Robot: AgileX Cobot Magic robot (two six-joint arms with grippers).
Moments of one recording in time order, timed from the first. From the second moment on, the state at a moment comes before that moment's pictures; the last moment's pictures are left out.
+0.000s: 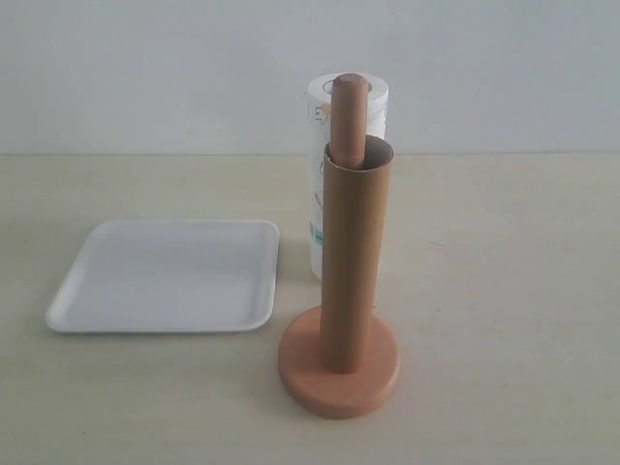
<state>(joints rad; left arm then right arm) -0.05 0.00 0.00 -0.07 0.34 0.04 0.05 0.01 0.00 0.01 0.33 0.13</state>
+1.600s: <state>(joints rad) -0.05 0.28 -0.52 -1.38 0.76 1.14 0.05 0.01 0.00 0.01 0.33 0.13</state>
